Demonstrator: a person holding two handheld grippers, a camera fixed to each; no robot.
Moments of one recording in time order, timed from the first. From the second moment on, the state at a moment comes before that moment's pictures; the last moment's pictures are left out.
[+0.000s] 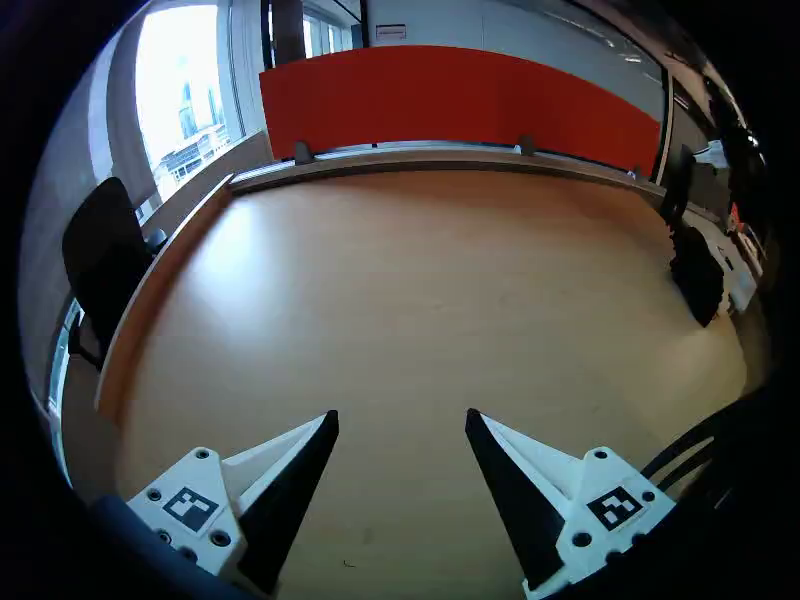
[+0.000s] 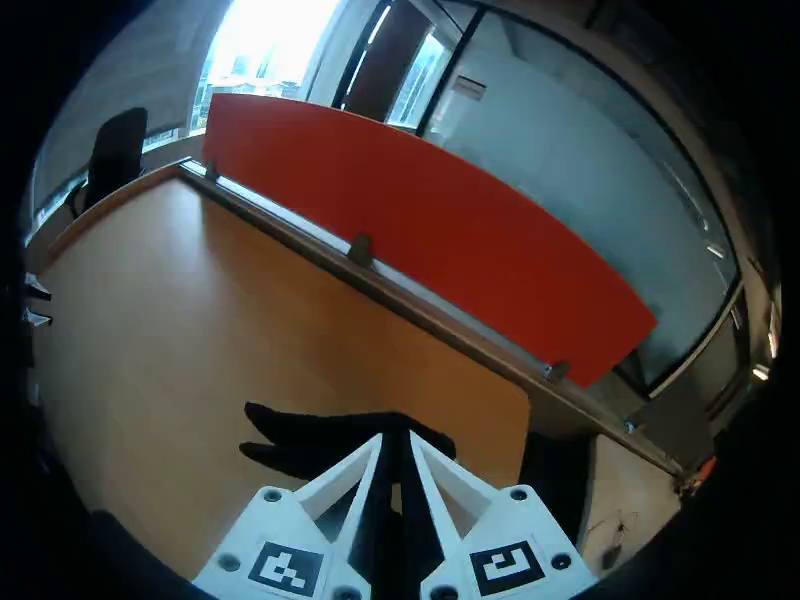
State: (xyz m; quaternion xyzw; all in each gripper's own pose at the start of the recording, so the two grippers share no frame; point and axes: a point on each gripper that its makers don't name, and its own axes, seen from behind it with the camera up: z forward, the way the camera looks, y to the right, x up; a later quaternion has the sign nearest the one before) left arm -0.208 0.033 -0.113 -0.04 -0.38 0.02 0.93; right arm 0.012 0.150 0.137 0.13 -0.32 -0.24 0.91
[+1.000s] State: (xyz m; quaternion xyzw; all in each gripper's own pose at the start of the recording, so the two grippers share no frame) left arm -0.202 0.045 -0.112 -0.06 -0.37 0.03 0.93; right arm -0.032 0.217 0.033 0.09 -0.38 -0.22 0.89
